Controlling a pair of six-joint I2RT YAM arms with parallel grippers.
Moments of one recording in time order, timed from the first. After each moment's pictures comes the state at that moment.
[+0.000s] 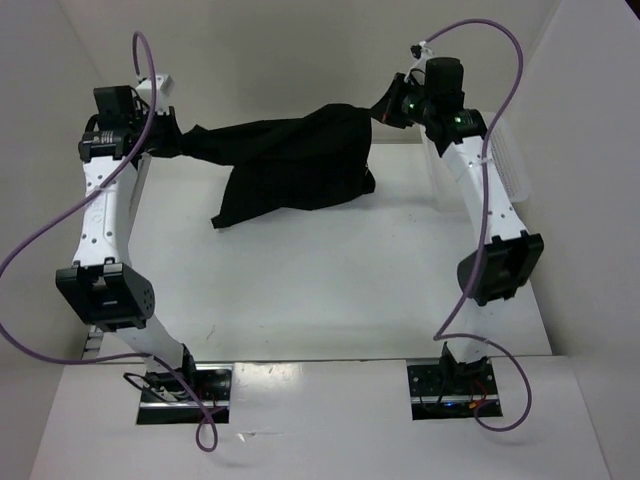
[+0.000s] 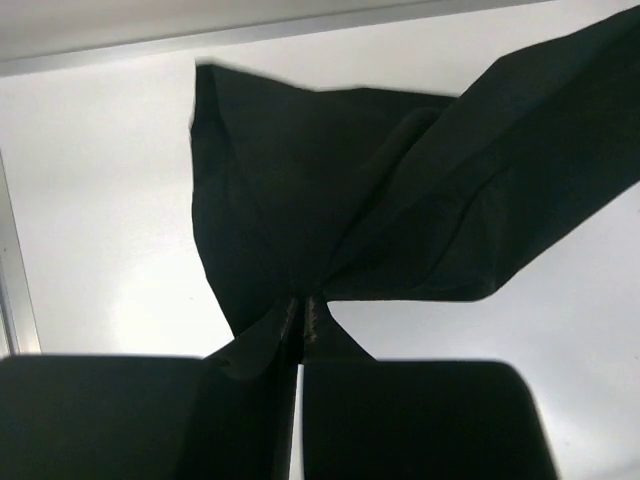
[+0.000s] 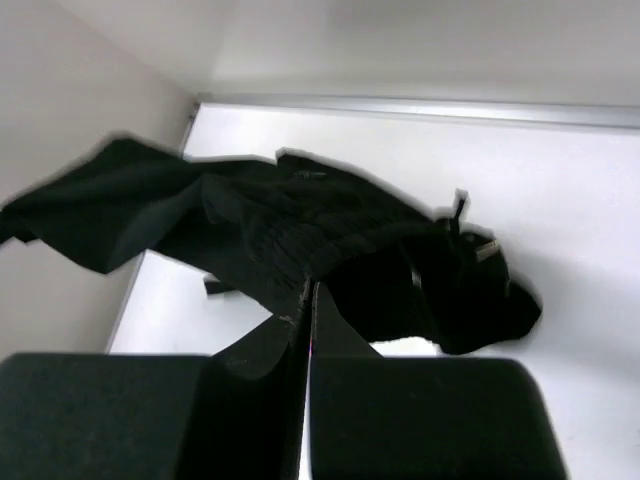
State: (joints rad) left arm 0.16 1.72 1.90 -0.78 0.41 0.07; right arm 0.21 1.92 2.16 -0.57 -0.35 0.43
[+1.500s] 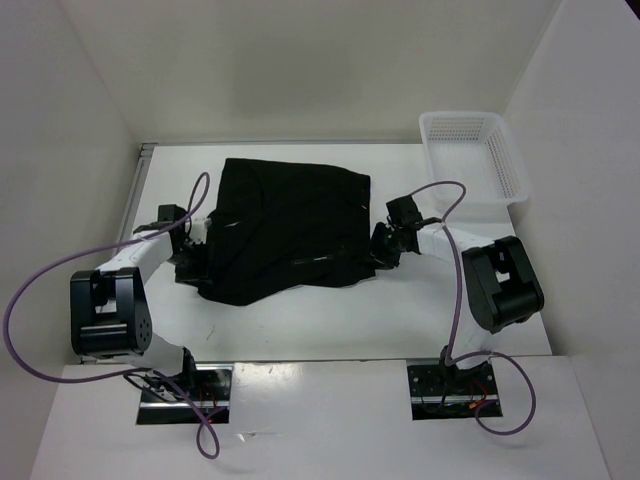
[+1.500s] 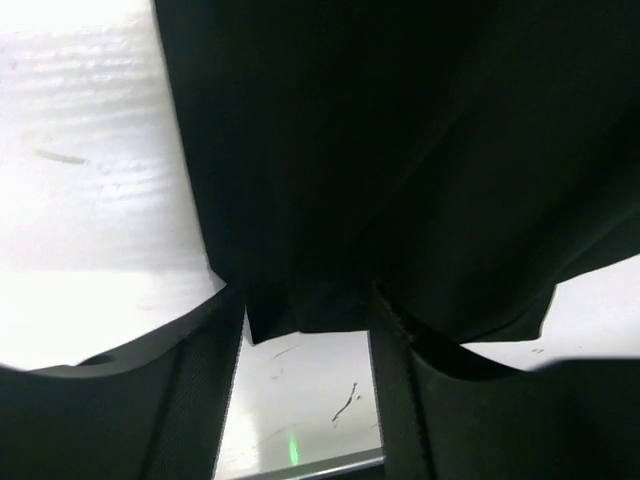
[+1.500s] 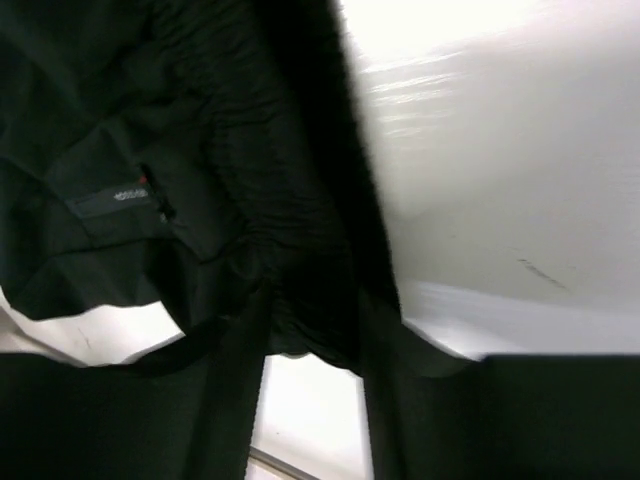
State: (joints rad) left arm 0.12 1.50 0.86 -0.69 0.21 0.07; right arm 0.31 1.66 0.90 -0.33 -0.27 0.71
